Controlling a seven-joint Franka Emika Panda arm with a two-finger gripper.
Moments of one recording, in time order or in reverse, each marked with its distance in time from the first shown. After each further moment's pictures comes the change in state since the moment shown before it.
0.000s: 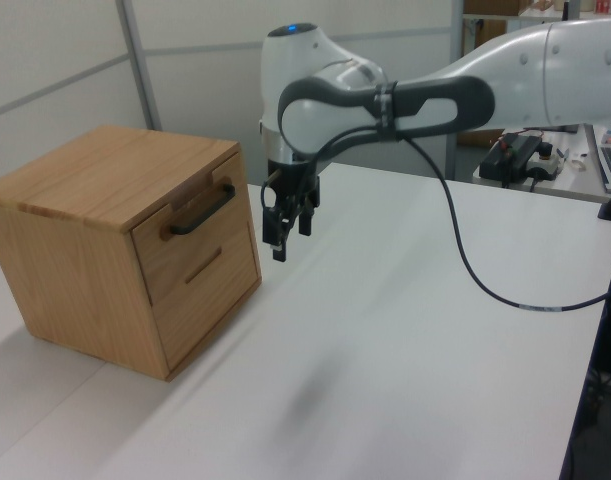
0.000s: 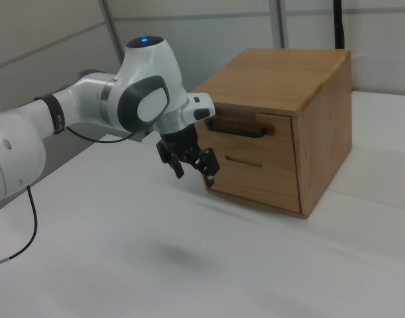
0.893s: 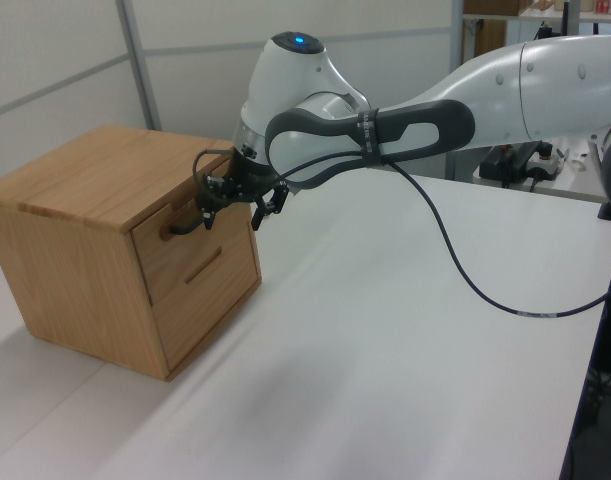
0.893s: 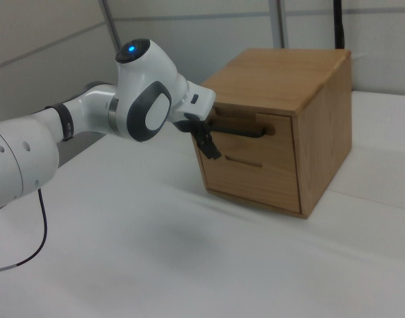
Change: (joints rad) arm 0.002 0.055 0.034 0.007 -0.019 0.420 0.801
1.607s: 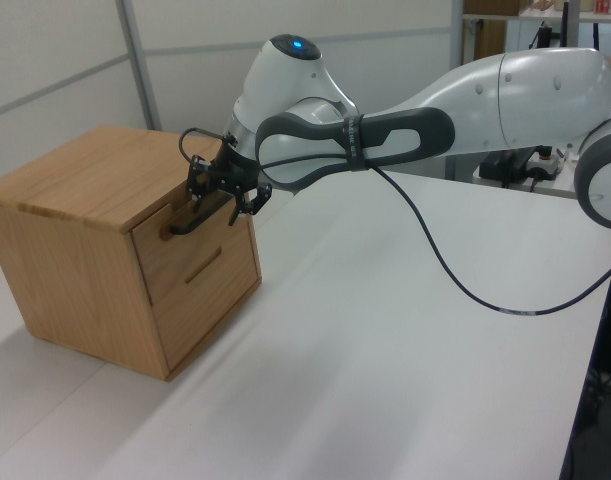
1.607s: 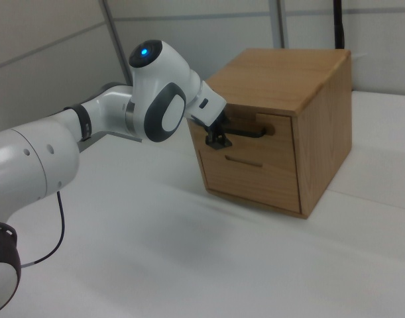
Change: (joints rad) arm -0.016 0.097 0.001 0.107 -0.003 0.096 0.315
